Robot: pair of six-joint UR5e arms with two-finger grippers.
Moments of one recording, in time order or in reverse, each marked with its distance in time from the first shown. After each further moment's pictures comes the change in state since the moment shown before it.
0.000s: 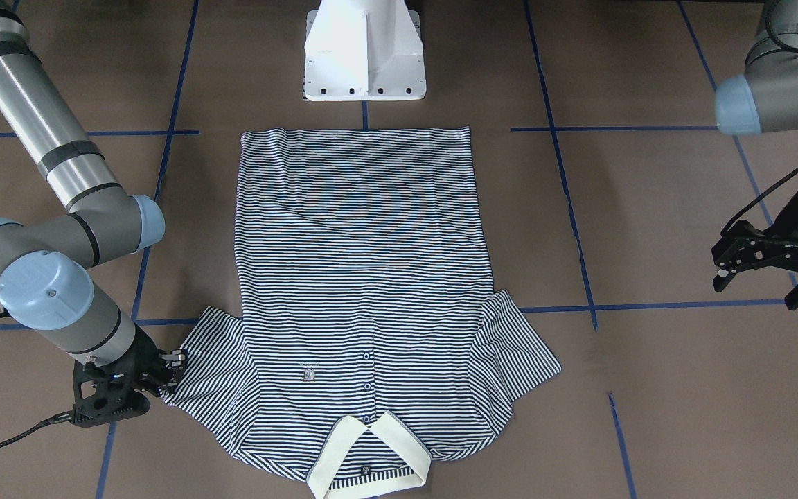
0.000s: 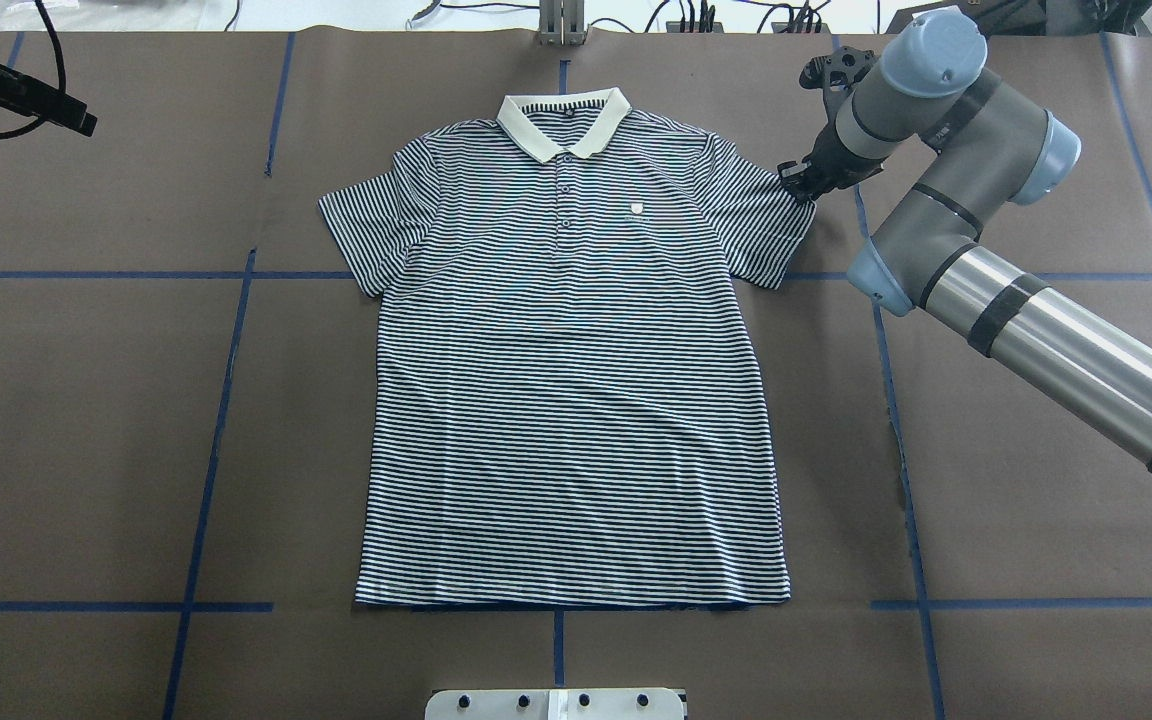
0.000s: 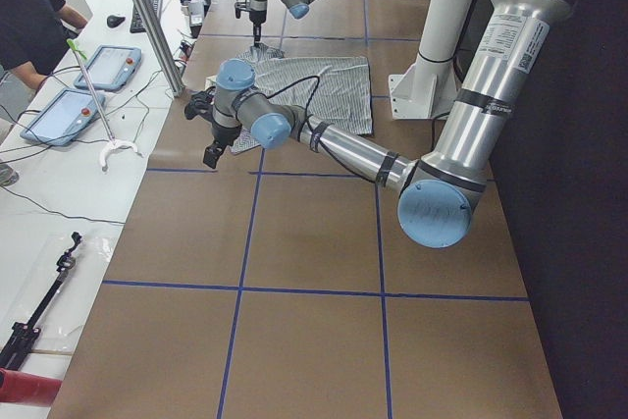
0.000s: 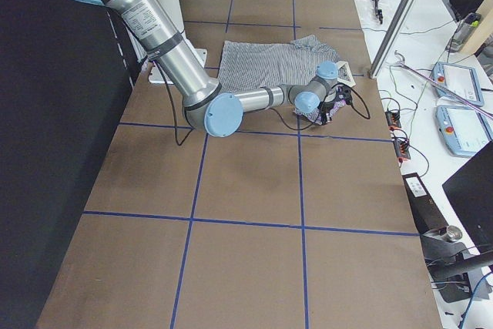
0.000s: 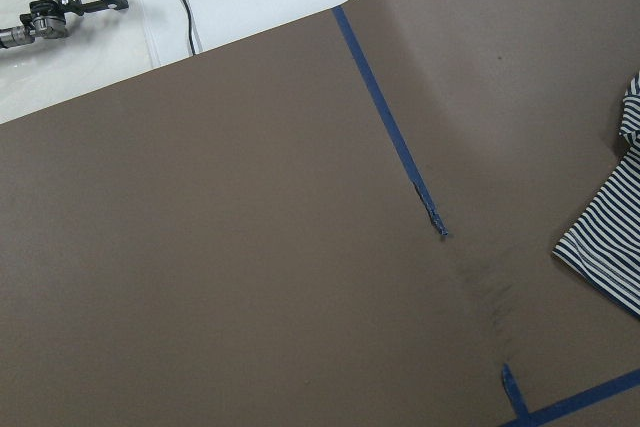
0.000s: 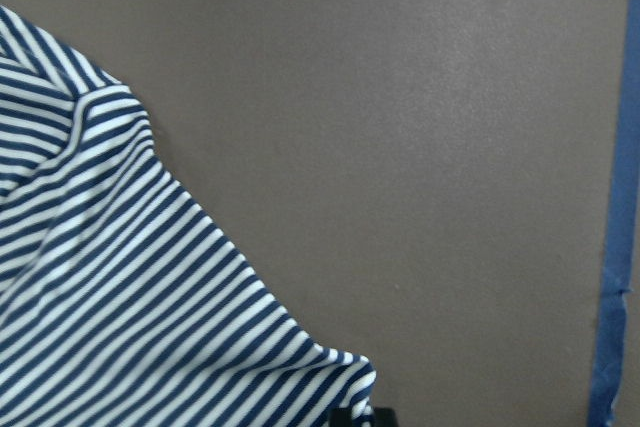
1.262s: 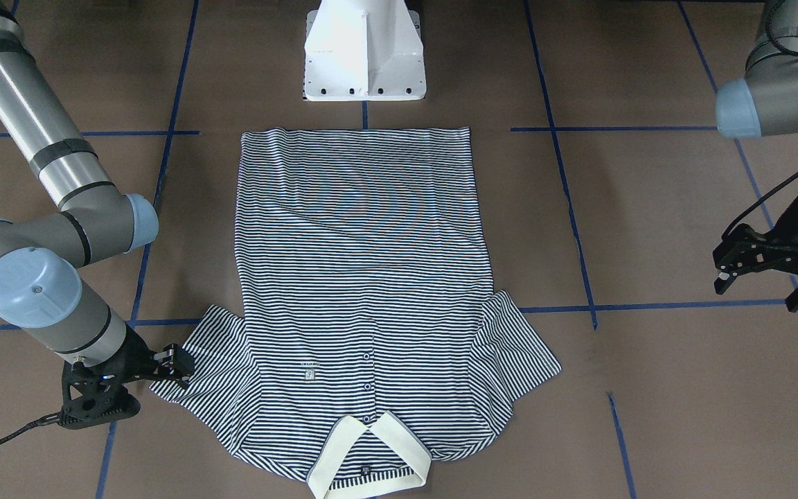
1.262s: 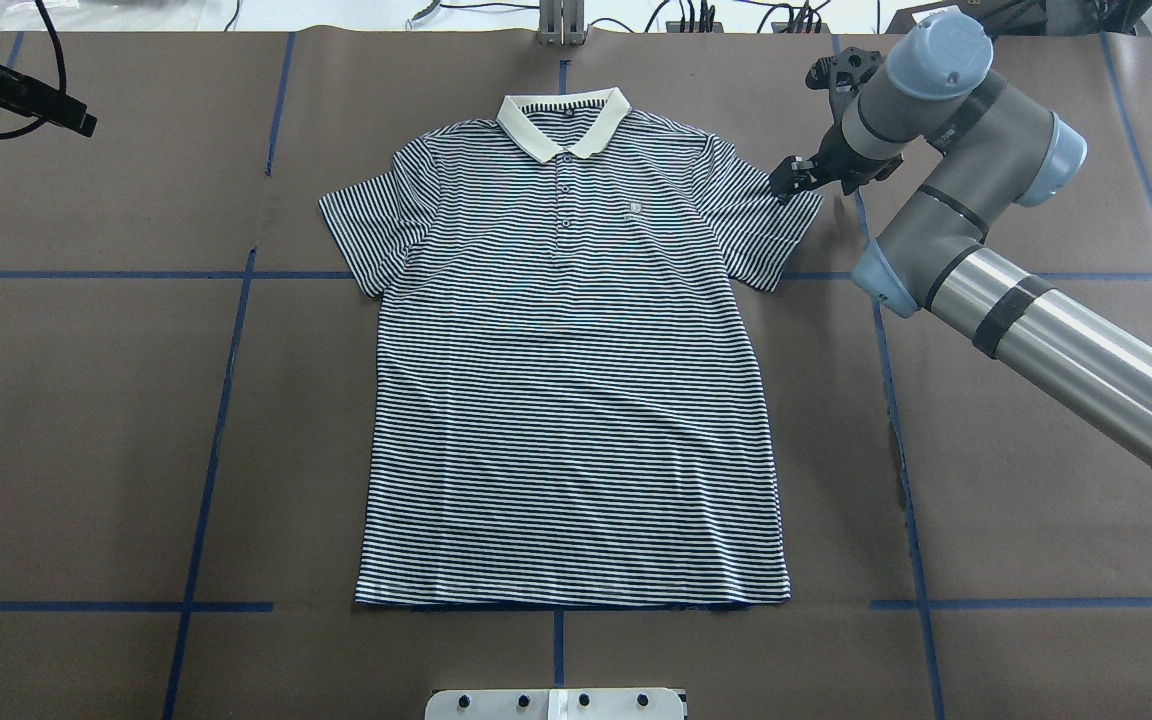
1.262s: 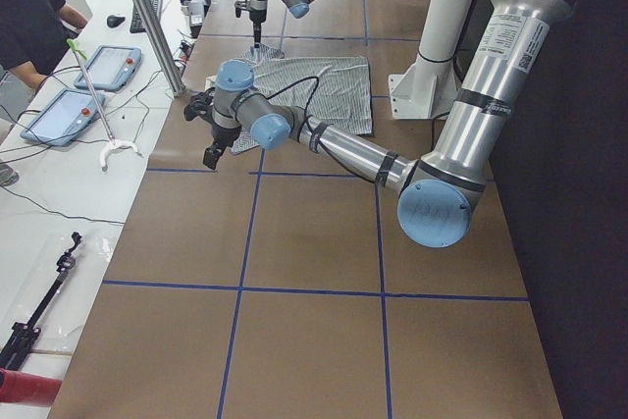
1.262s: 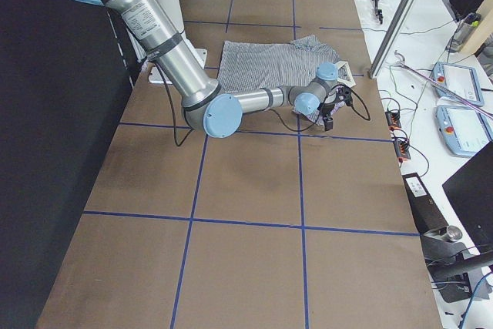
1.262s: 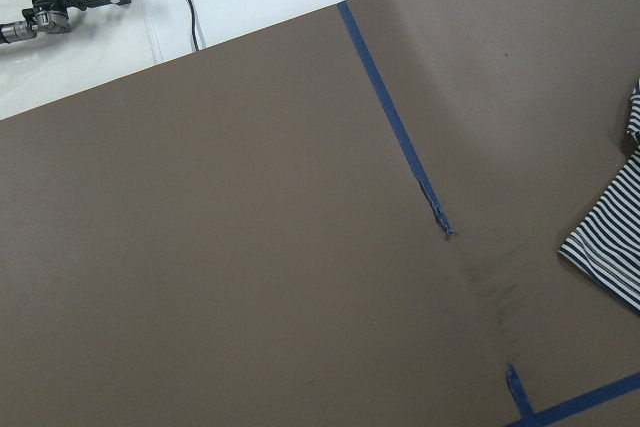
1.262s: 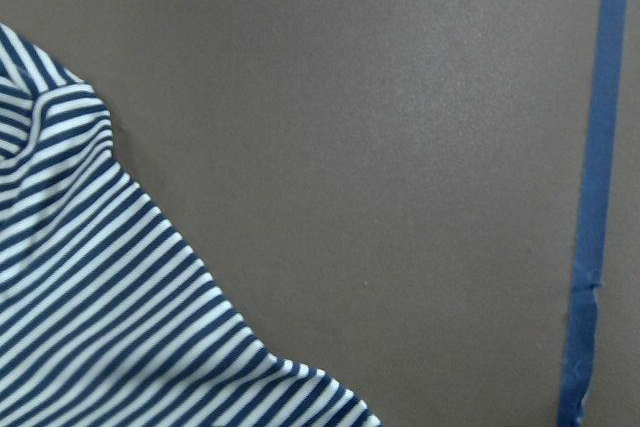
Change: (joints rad) left arm 0.000 -0.001 0.004 0.000 0.001 -0.001; right arm 0.001 -0.011 -0.009 0.003 -0.014 -0.001
